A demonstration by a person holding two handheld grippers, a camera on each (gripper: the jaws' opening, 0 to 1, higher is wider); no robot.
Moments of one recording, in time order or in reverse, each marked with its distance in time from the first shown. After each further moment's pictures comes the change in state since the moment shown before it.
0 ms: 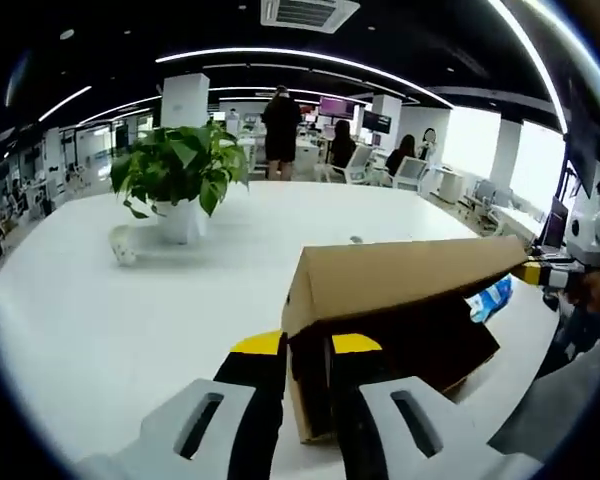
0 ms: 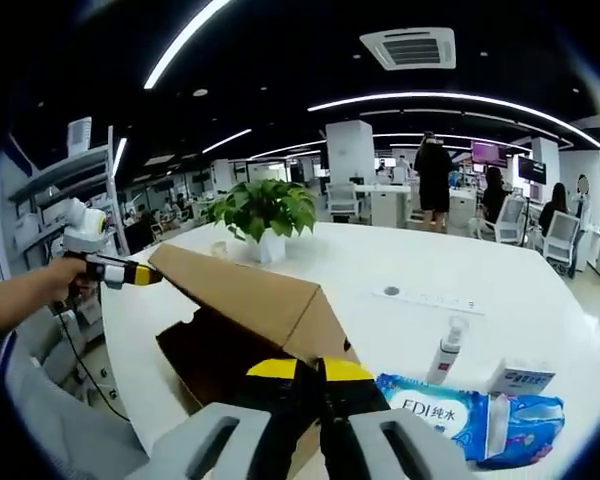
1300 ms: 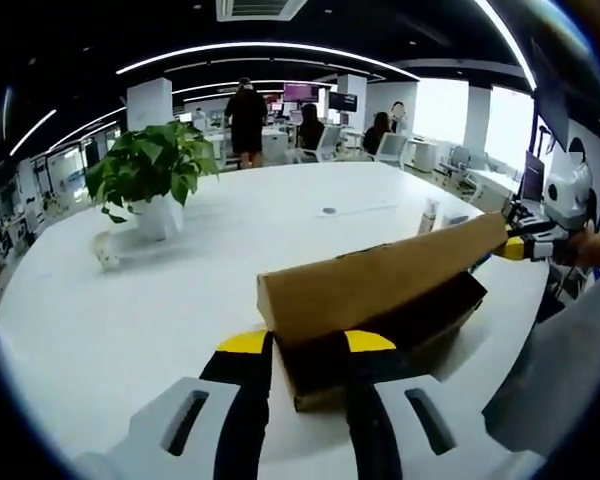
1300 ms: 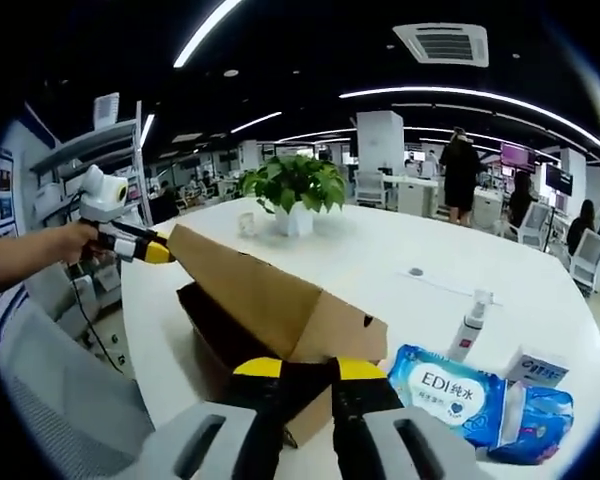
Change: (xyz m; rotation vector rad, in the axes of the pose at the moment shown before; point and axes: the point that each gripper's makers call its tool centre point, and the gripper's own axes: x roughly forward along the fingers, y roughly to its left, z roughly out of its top) left arm -0.015 -0.027 -0.048 0.140 0.085 -0.083; right arm -0.007 0.023 -0.047 -0.119 0.056 0.110
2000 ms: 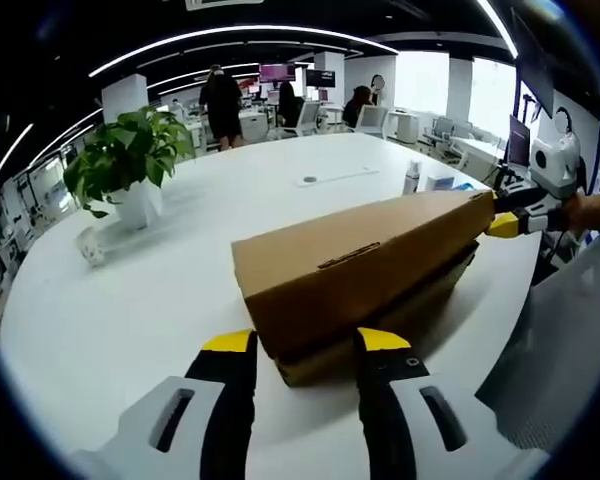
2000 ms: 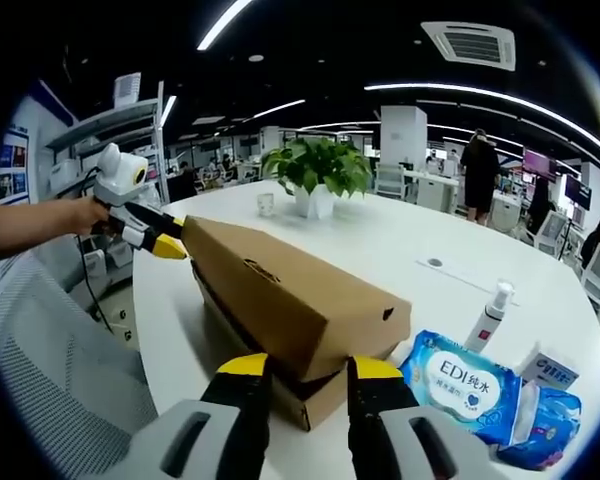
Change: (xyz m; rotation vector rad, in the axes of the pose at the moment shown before) left arm 0.008 -0.014 -0.037 0.079 0.096 -0.047; right arm 0.007 0.014 -0.030 -0.051 0.063 0.057
